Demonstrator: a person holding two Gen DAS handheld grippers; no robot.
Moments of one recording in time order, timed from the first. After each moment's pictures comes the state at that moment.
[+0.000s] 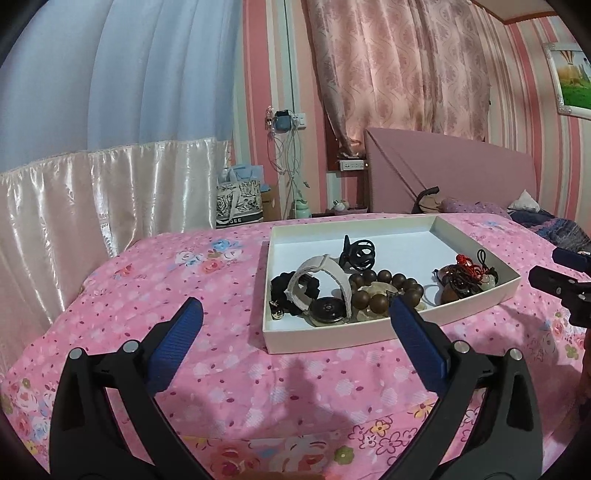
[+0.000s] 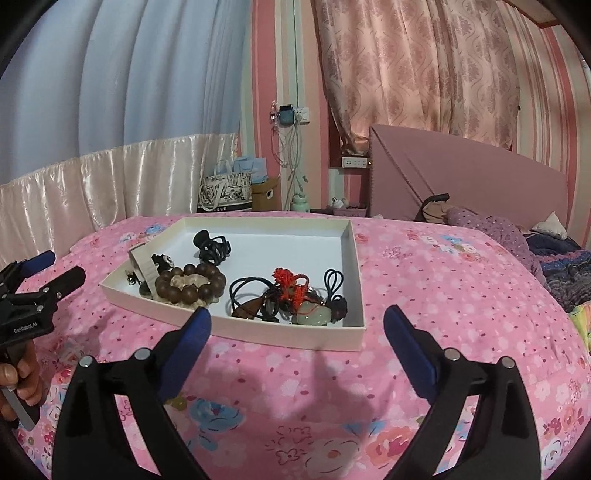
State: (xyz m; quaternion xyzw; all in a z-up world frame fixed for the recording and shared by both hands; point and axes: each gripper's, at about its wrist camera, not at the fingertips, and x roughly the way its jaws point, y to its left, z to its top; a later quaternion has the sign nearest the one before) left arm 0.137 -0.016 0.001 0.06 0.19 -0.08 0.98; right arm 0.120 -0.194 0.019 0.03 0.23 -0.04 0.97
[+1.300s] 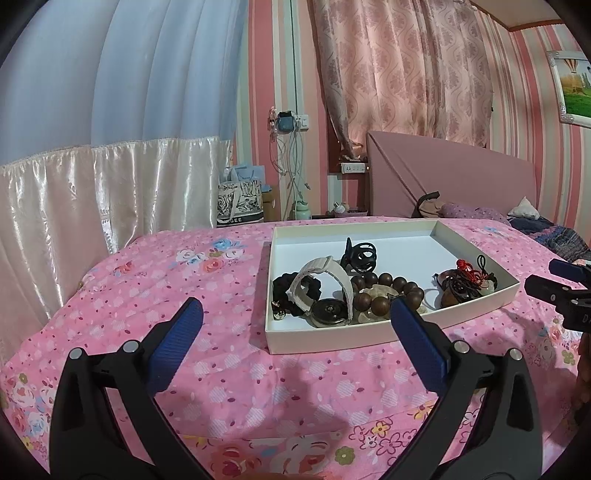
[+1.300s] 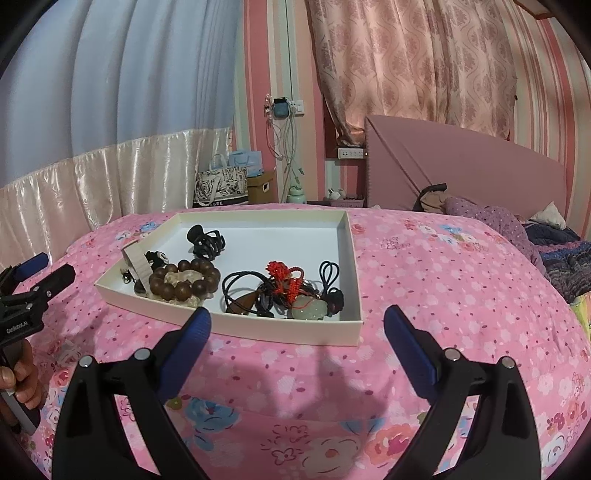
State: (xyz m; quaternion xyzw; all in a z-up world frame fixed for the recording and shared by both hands) left arm 0.142 -0.015 0.000 0.04 0.18 -0.09 0.98; right arm 0.124 -0.199 0.015 0.04 0.25 -0.04 0.97
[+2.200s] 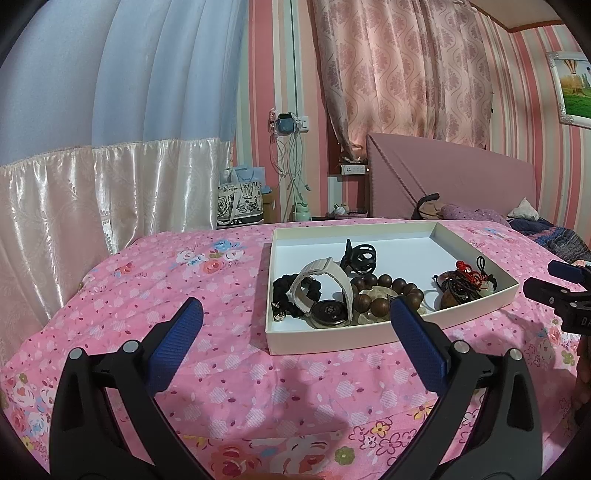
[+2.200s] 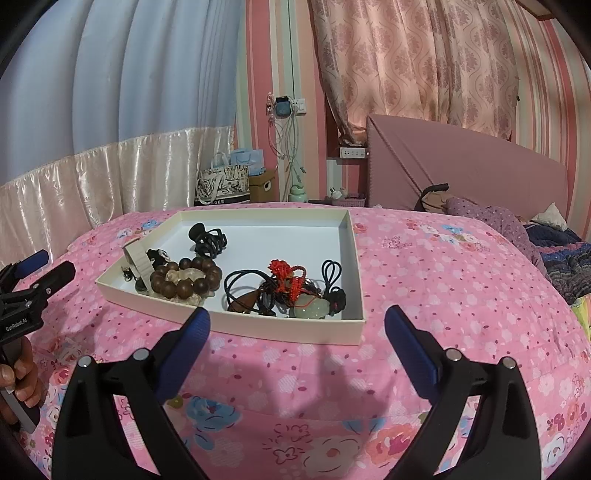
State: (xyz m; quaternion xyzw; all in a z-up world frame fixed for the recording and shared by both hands) left arm 0.140 -0.014 0.000 0.04 0.18 -0.09 0.98; right arm 0.122 -0.201 0.015 0.04 0.25 -0.03 0.97
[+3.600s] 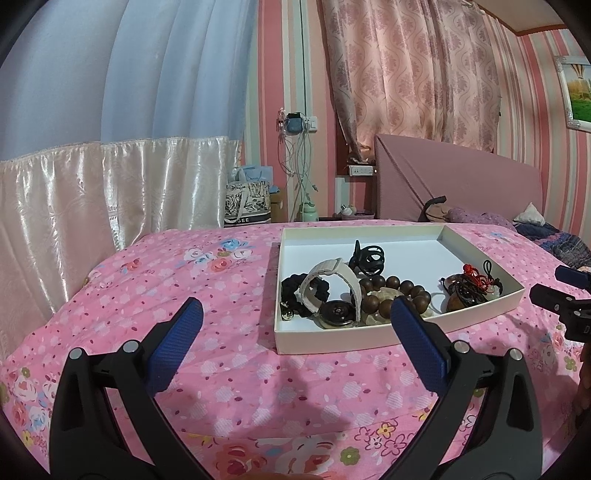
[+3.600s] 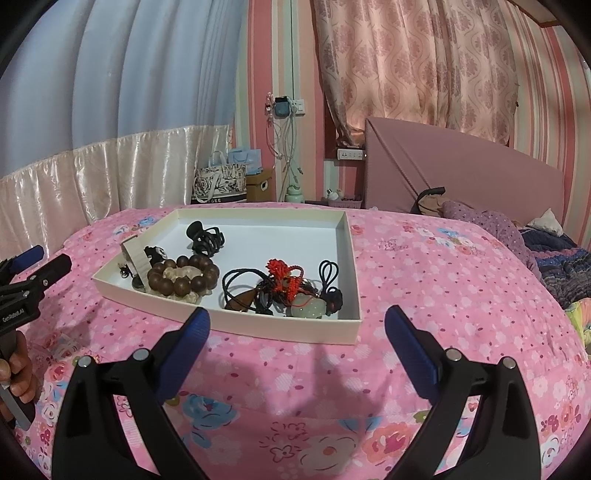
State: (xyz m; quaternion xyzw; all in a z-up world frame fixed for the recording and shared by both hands) left arm 0.140 -0.007 0.000 0.03 0.18 -0.07 0.98; right arm 0.120 -0.204 0.015 0.03 0.25 -0.04 0.97
